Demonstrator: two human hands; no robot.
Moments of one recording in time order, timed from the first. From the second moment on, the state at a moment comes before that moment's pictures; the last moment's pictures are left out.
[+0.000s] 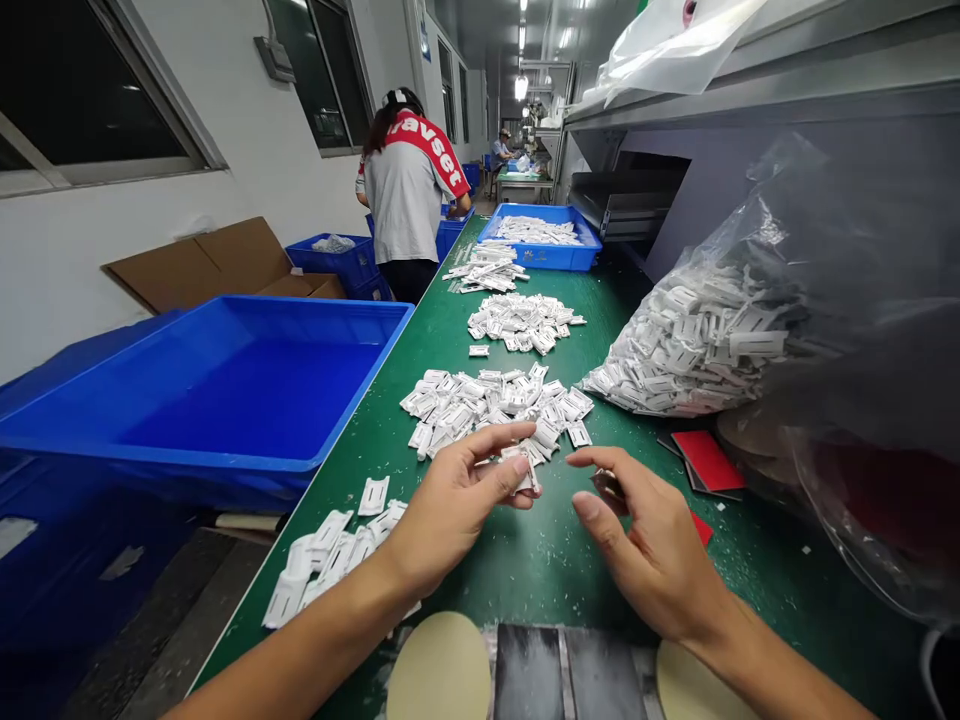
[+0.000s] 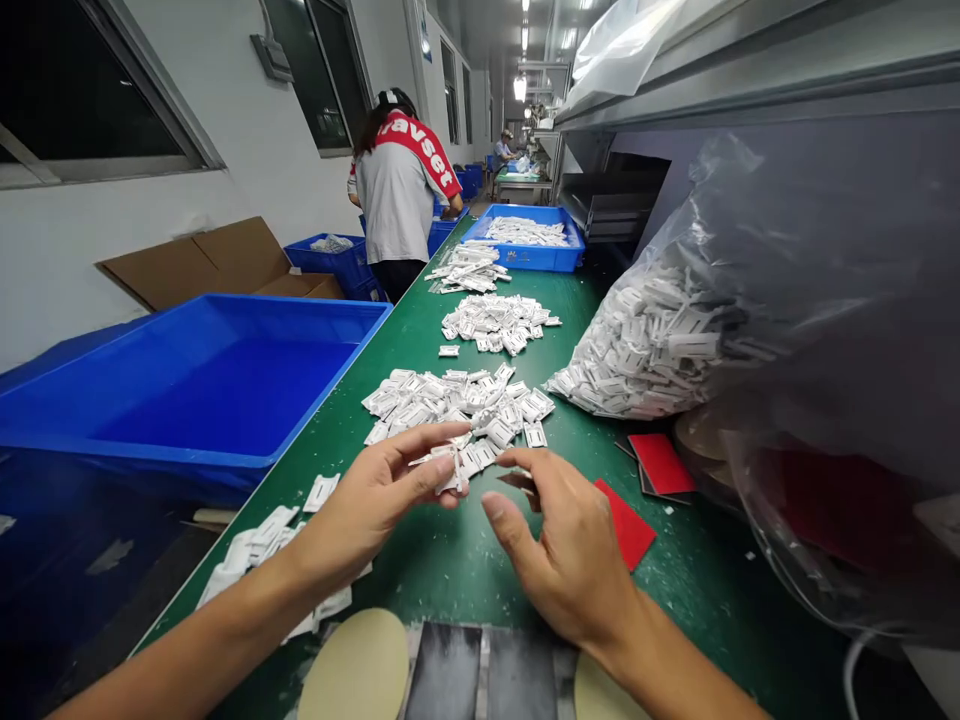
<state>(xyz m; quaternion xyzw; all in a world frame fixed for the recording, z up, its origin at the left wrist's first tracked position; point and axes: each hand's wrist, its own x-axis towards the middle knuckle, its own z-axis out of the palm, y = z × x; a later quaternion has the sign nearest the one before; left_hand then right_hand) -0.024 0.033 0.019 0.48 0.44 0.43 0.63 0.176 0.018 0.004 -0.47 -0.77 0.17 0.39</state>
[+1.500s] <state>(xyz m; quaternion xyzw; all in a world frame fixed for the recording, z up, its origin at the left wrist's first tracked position) -0.017 0.024 0.018 0.42 0.43 0.40 0.69 0.176 0.019 -0.007 -0.40 -0.84 -0.17 0.31</state>
